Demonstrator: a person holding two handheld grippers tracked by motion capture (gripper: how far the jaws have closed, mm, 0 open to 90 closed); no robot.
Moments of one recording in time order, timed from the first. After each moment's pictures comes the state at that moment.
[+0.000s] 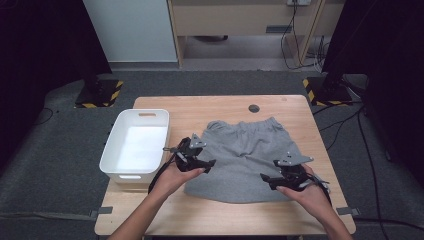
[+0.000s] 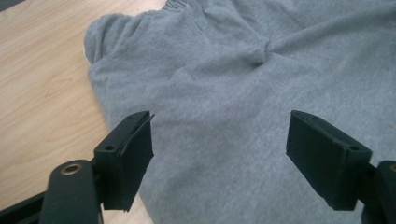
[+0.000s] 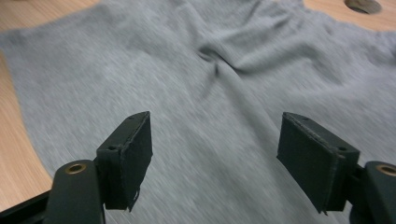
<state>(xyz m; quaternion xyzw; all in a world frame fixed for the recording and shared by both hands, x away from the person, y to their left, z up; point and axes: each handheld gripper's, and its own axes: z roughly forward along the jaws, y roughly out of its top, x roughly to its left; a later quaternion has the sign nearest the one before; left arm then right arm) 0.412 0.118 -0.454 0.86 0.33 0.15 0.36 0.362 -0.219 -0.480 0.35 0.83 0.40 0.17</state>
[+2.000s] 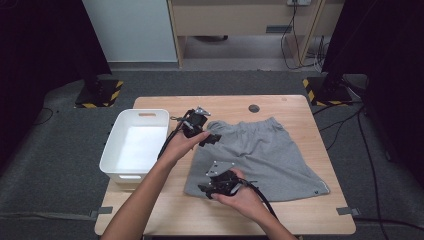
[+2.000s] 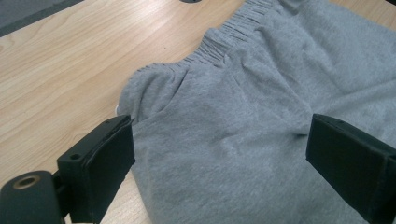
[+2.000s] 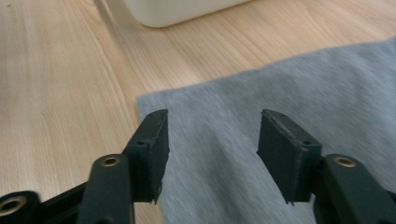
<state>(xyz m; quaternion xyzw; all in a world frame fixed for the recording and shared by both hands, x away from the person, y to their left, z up) 0.500 0.109 -0.433 0.85 0.36 0.11 0.37 0.353 -0.031 -0.496 0.23 0.88 0.41 0.10</state>
